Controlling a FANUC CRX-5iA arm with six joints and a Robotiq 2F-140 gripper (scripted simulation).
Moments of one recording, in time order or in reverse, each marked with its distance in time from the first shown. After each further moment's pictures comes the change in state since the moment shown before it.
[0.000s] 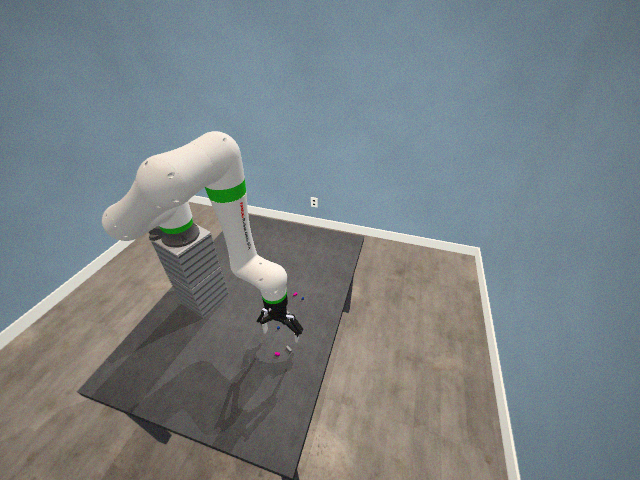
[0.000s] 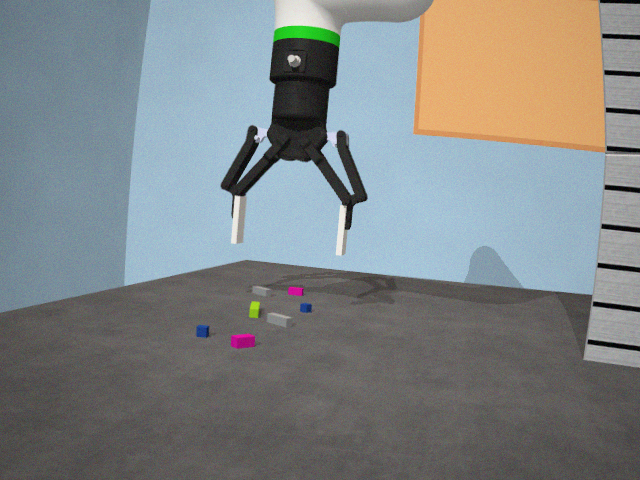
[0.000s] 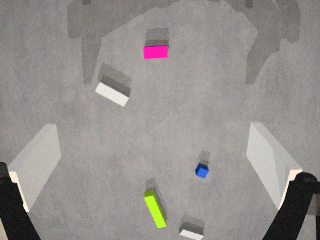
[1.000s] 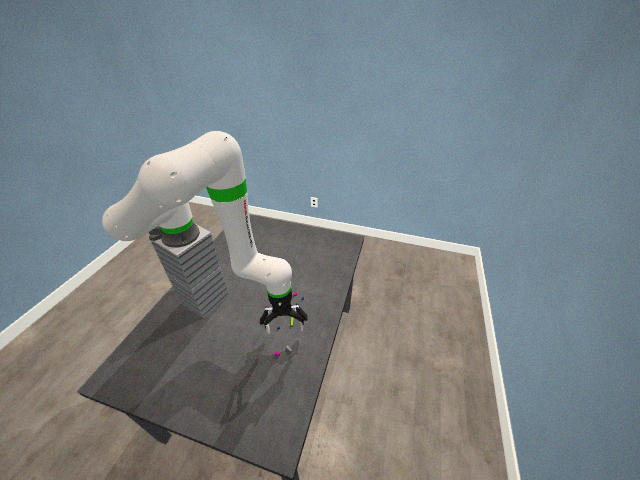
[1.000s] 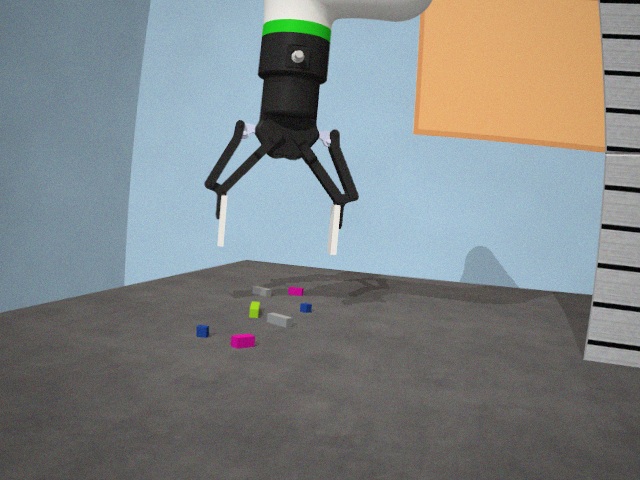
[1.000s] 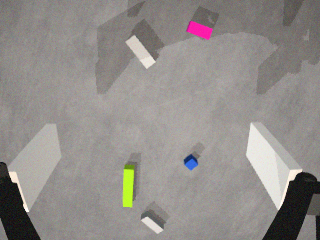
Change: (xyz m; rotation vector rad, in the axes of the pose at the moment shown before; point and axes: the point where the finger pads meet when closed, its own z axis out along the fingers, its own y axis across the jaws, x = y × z) arm -0.030 -0.006 0.000 0.001 0.001 -0.395
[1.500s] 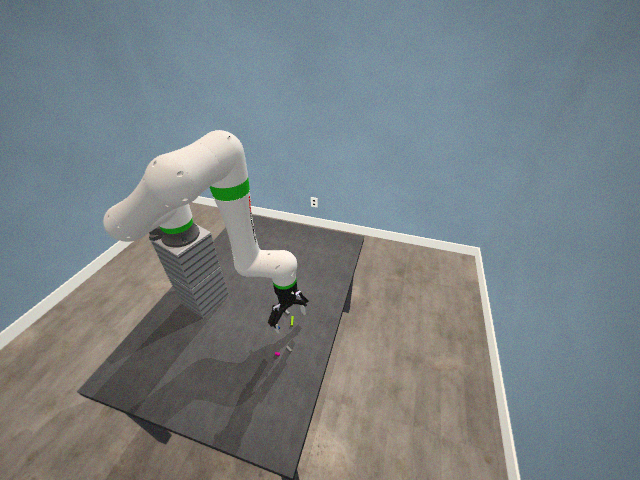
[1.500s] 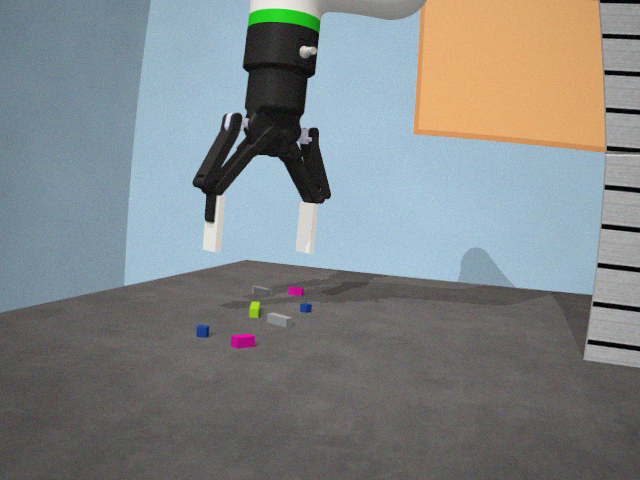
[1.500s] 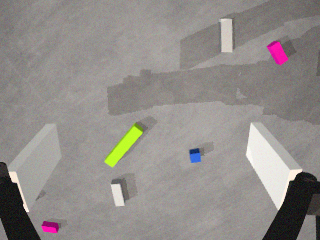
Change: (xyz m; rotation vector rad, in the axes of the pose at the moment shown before) arm -0.040 -0.023 0.000 0.007 0.002 -0.599
